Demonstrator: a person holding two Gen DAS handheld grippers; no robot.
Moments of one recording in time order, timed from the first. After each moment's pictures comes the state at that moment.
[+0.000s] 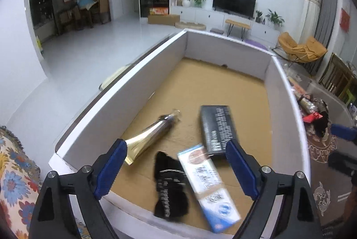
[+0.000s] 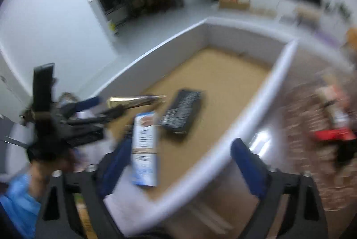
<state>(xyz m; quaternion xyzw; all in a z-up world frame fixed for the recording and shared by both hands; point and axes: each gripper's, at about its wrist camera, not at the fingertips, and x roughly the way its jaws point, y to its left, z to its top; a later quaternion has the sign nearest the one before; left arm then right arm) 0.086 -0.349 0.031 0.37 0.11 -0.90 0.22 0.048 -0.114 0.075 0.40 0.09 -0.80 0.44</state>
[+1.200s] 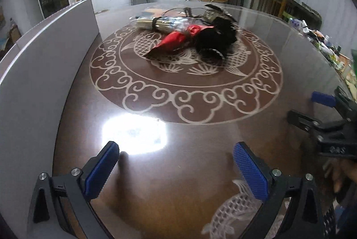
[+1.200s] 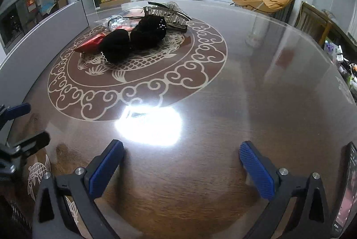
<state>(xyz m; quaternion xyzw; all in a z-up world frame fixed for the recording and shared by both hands) -0.080 -0.054 -0.076 0.46 -0.01 -0.89 -0.03 -0.031 0.182 -0.057 0.45 0.07 -0.88 0.11</state>
